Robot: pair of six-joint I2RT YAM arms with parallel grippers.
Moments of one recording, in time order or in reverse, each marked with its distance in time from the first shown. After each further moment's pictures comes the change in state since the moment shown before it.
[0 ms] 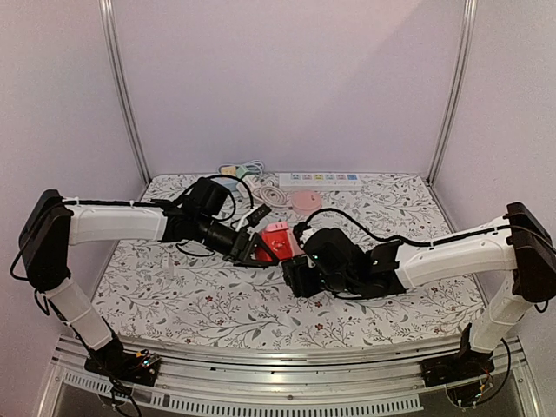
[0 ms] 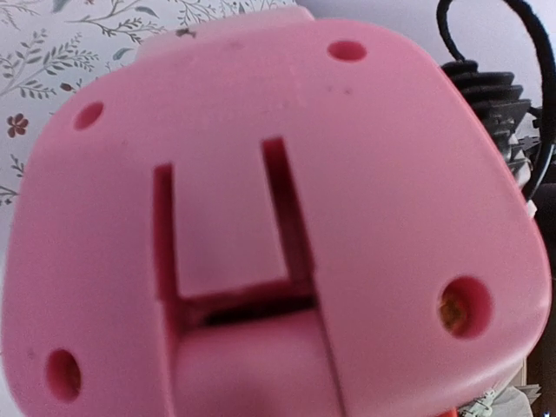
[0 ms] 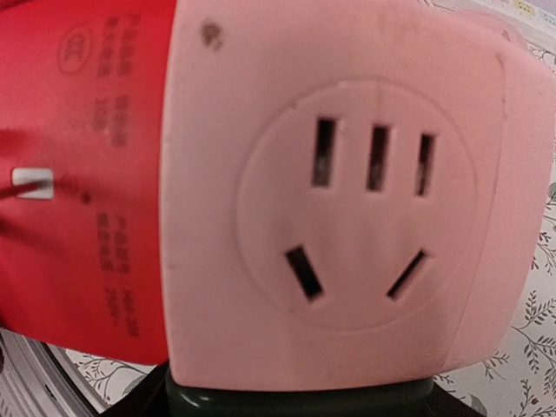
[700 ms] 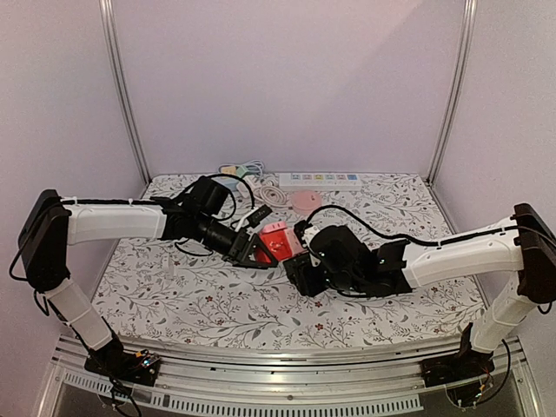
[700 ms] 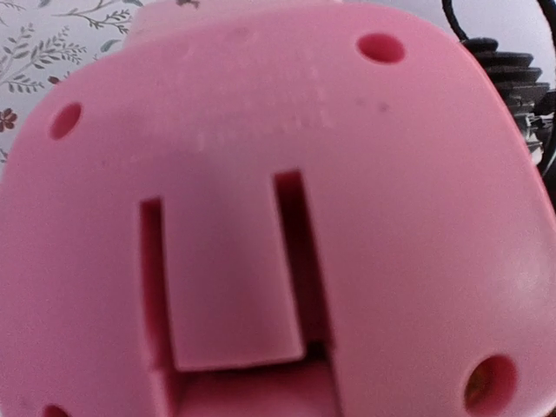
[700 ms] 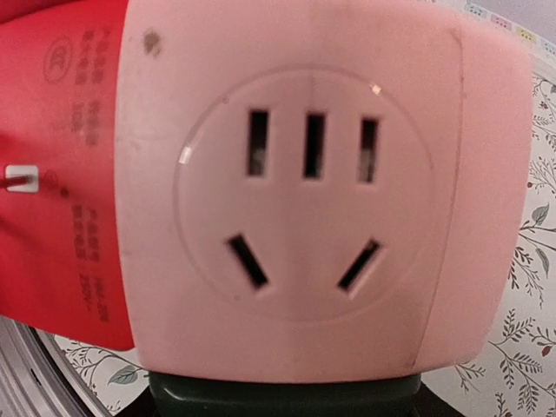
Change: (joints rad) left arm 0.002 -0.003 0.021 -0.064 0.022 0.041; right arm -0.008 -0.038 -0.027 0.010 -0.005 -0.098
